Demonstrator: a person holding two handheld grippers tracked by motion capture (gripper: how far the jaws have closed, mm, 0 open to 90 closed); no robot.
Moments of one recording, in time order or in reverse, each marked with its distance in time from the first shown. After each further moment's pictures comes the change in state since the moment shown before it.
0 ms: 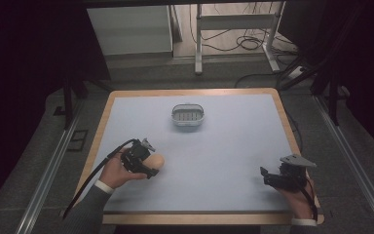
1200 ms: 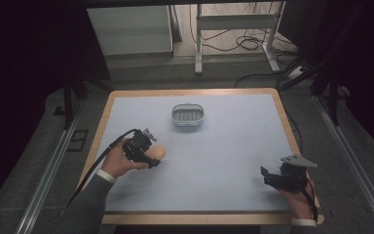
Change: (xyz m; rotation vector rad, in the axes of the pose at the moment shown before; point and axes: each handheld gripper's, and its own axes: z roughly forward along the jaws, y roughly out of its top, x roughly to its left) left arm 0.017 0.021 -0.005 -0.012 -0.011 -0.001; right arm 0.000 0.000 -0.002 -0.009 -0.003 0.015
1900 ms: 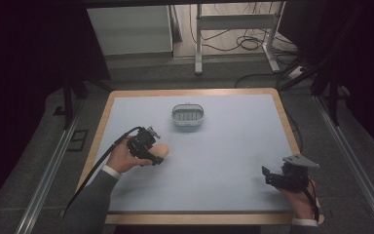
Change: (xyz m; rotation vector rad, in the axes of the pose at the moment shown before) left arm 0.008 0.011 0.013 0.014 -0.017 0.001; right arm -0.003 0.000 -0.001 -0.004 -0.001 0.014
